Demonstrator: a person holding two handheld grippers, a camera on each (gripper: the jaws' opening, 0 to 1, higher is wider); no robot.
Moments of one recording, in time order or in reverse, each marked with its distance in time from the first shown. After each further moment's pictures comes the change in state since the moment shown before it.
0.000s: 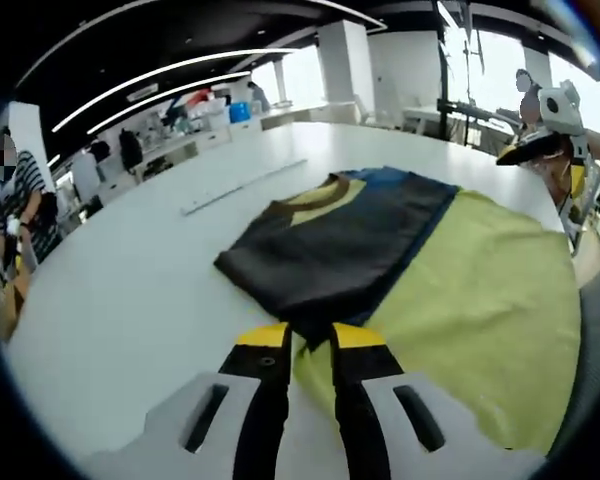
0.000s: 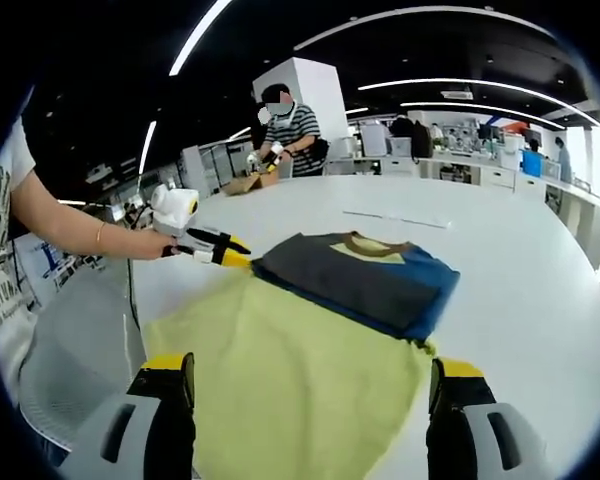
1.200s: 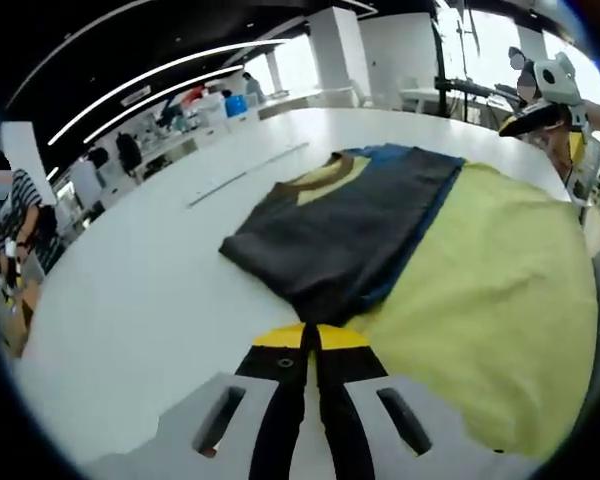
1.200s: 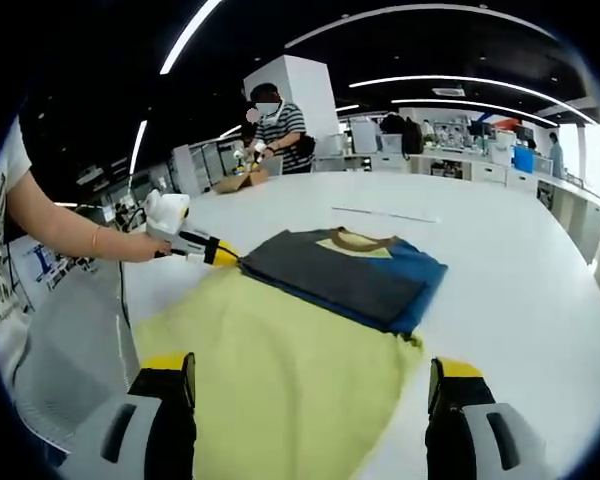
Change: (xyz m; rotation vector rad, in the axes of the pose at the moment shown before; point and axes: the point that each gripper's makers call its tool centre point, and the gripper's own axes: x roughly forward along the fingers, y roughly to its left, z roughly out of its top) left arm 0.001 0.011 -0.022 0.065 0.048 0.020; right arm -0.001 -0.011 -0.005 0.019 0.016 -0.042
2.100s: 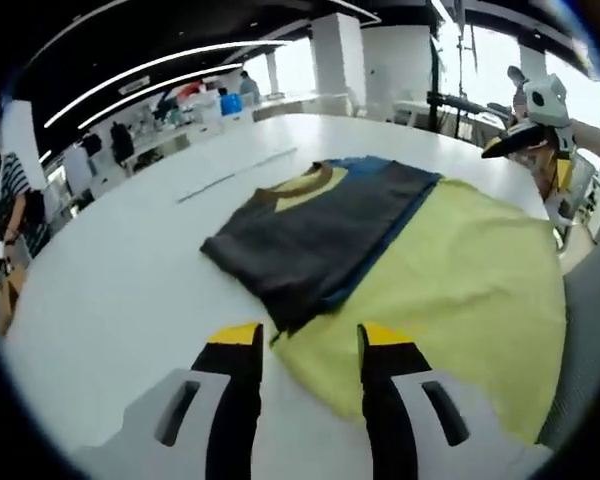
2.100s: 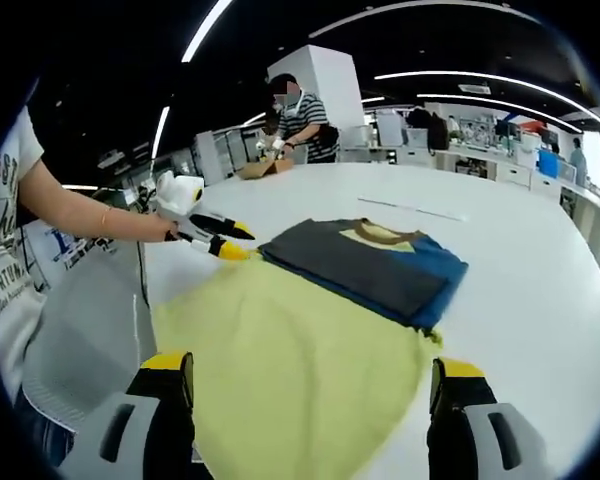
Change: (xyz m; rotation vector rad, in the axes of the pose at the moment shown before) left arm -0.029 -0.028 0.009 -0.081 -0.045 -0.100; right arm -0.002 0.019 -0.007 -0.085 0.065 0.111
